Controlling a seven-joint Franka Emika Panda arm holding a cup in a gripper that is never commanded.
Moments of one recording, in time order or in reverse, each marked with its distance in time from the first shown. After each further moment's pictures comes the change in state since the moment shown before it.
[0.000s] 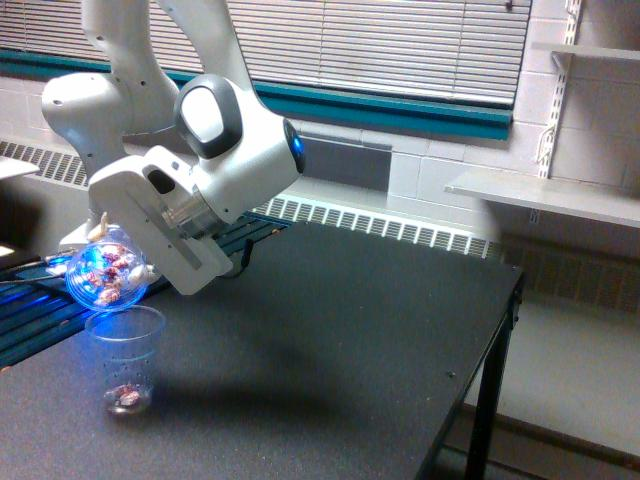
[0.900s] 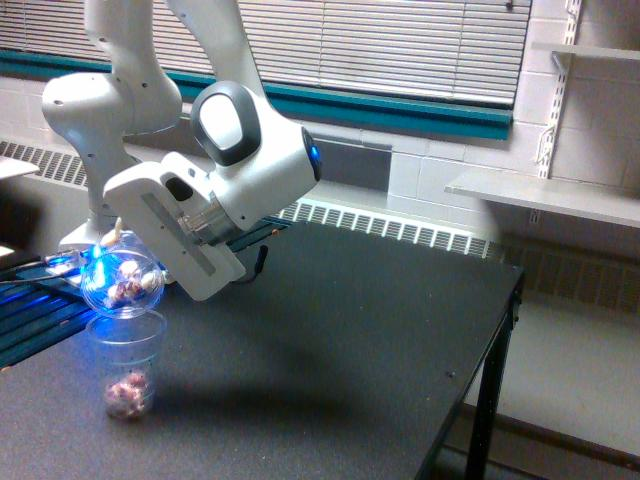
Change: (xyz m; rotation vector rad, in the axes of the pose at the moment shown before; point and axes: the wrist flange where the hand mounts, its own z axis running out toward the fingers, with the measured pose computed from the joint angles) arm -0.005 -0.015 -0.013 -0.003 0.028 -0.034
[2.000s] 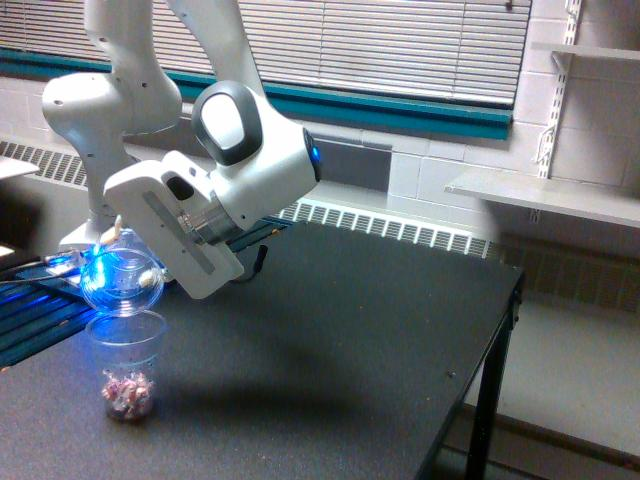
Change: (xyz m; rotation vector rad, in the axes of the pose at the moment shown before) arm -0.001 0.002 0.000 -0.009 0.013 -0.012
